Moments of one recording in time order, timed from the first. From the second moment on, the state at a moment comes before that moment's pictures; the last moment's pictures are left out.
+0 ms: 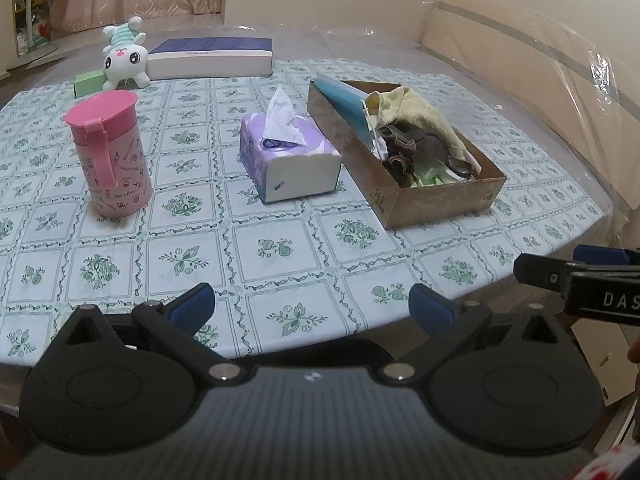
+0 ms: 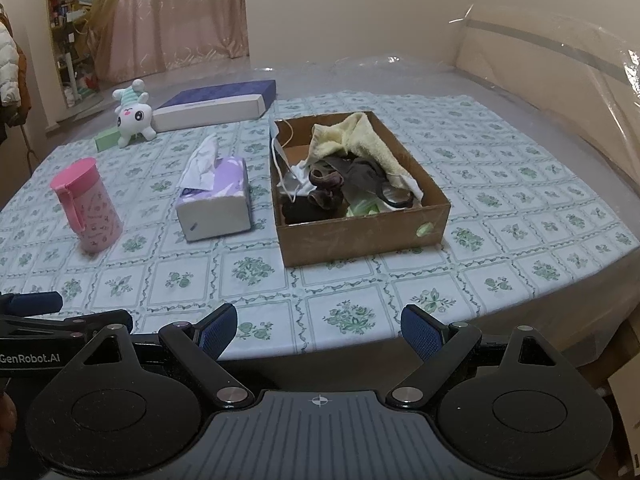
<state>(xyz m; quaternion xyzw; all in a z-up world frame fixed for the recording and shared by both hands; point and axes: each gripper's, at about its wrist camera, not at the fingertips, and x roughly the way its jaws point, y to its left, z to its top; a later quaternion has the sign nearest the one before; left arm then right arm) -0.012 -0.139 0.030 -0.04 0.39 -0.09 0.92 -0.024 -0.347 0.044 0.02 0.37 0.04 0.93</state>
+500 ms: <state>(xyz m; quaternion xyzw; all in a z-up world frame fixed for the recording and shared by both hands) -0.009 -0.139 0.028 -0.05 0.39 -0.09 0.91 -0.023 -0.347 0.042 0.02 0.37 0.04 0.93</state>
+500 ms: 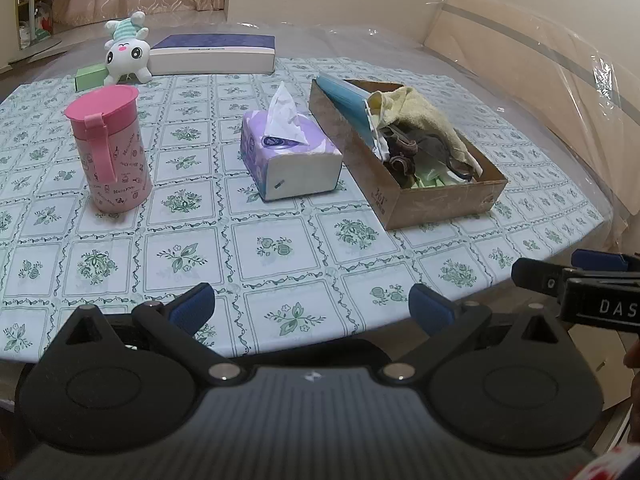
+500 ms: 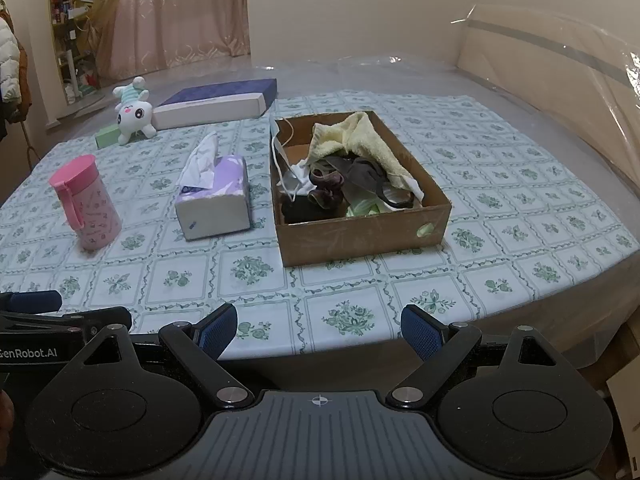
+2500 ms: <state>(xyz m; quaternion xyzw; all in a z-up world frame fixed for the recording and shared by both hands) -0.009 -0.139 0.029 -0.05 0.39 -0.09 0.92 -0.020 -0.348 0.047 0.02 0.36 0.04 0.93</state>
